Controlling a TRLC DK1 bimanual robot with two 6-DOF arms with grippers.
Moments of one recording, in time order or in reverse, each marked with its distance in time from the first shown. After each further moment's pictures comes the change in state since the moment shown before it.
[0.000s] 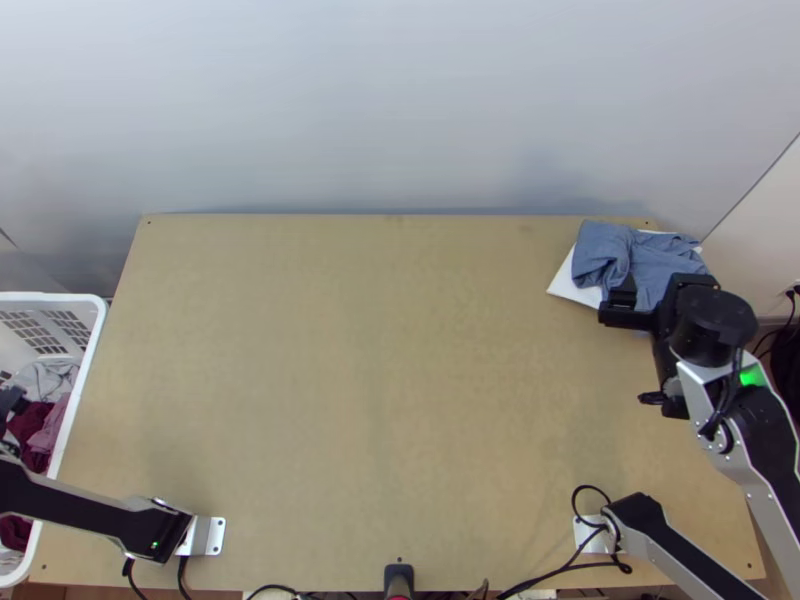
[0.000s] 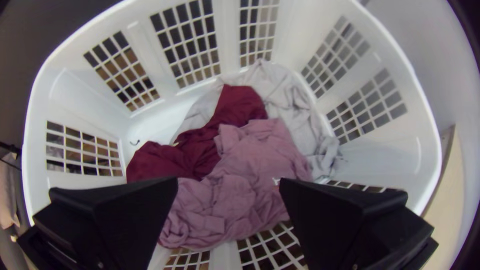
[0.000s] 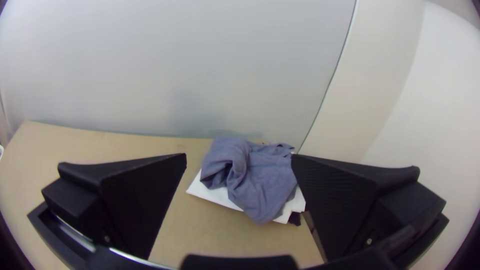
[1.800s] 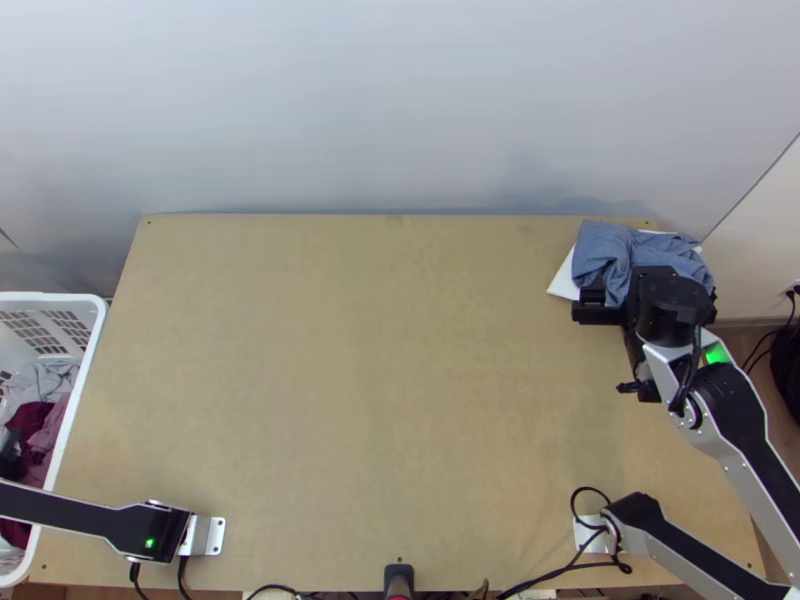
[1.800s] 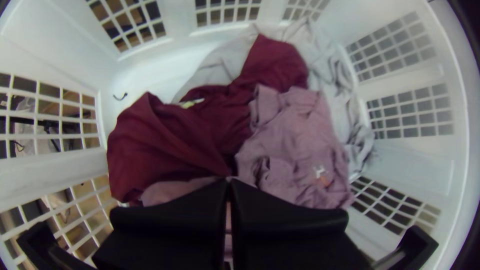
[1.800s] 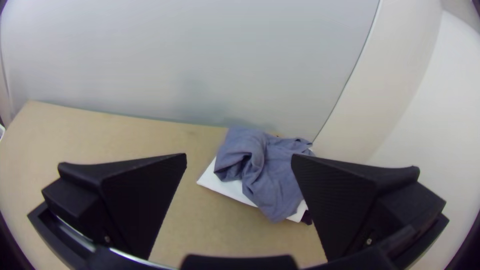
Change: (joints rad) left arm 0.179 0.397 0.261 -0.127 0.141 0.035; right arm 0.045 0.094 -0.011 0.028 -0.018 -0.008
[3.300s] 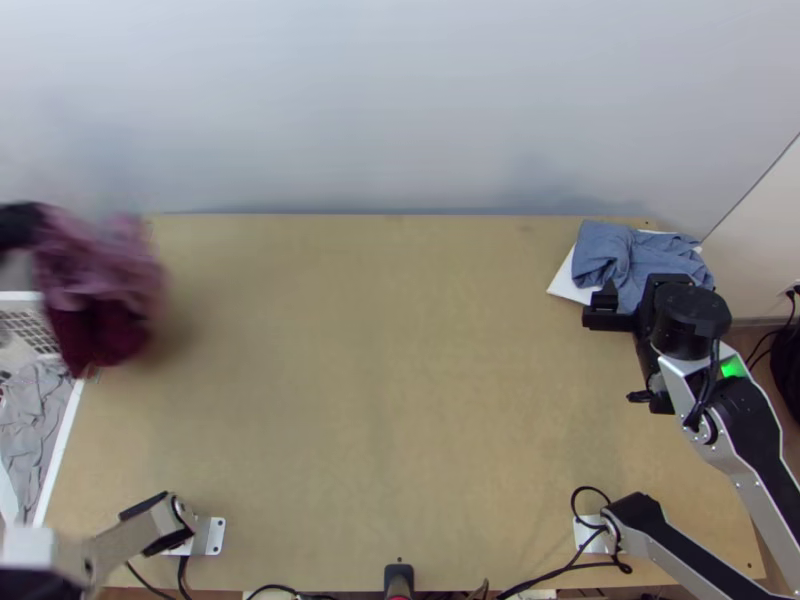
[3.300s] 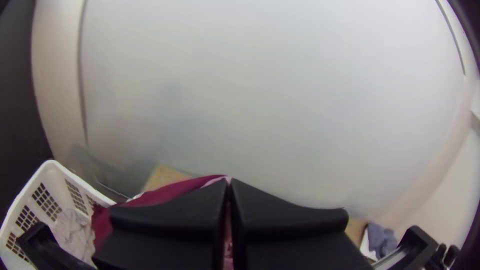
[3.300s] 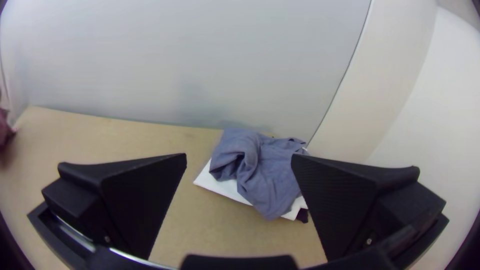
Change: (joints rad) left arm -0.930 -1.062 0.290 -0.446 0.274 -0.216; right arm -0.013 -0.063 -0.010 -0.027 0.000 0.003
